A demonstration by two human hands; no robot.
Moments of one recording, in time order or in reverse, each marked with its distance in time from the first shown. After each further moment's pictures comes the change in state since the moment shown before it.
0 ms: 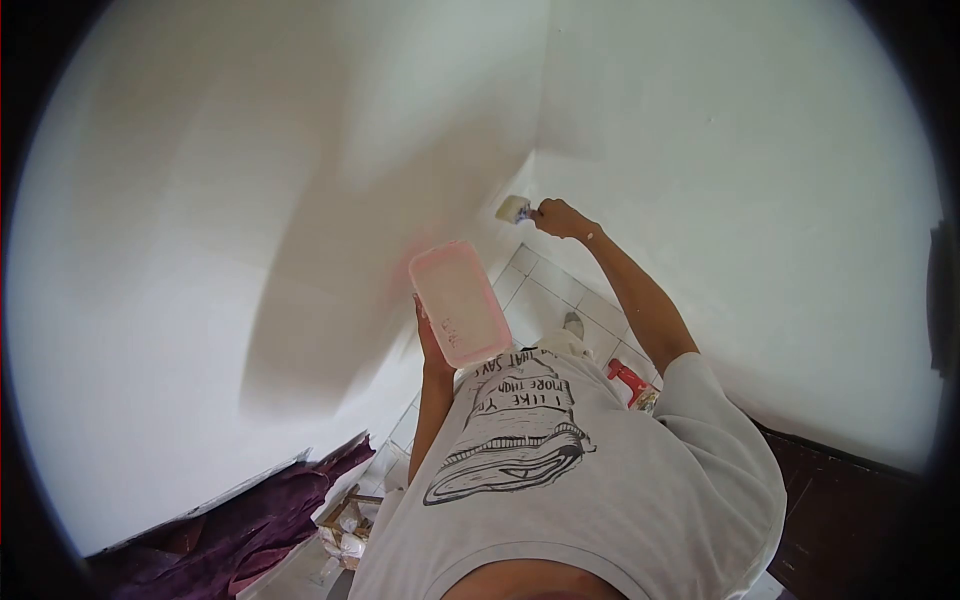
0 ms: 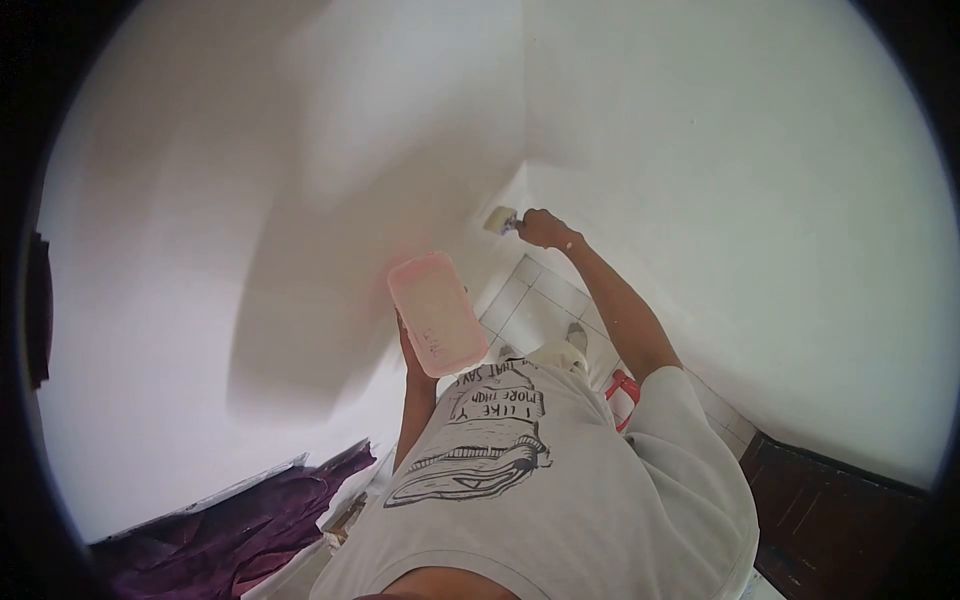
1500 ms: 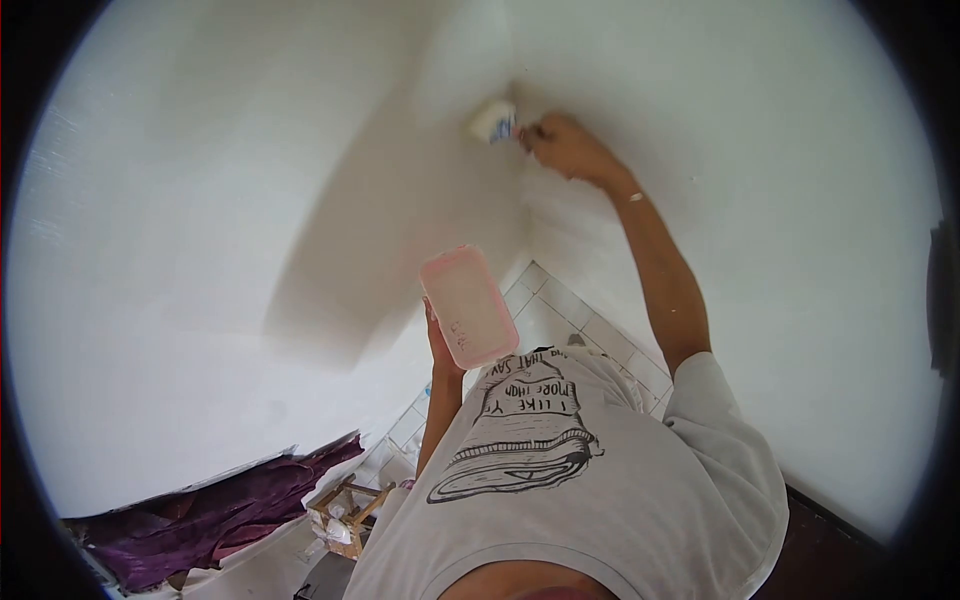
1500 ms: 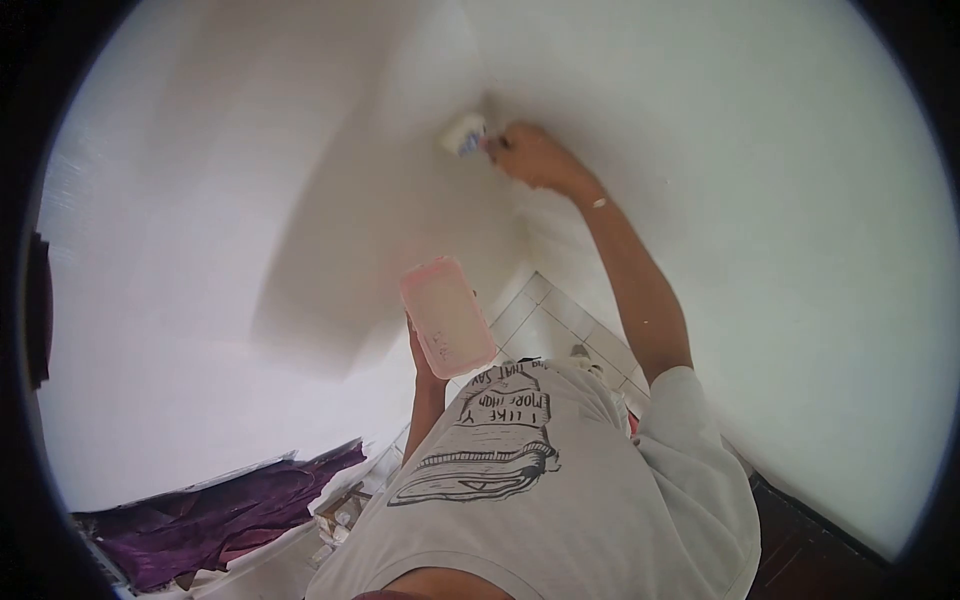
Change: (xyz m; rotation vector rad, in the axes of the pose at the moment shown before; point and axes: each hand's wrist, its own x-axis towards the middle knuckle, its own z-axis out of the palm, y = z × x) left_hand 0.077 -0.066 0.069 -0.016 0.165 0.106; right_hand -0.013 -0.090 -0.225 0.262 0.106 -0.235
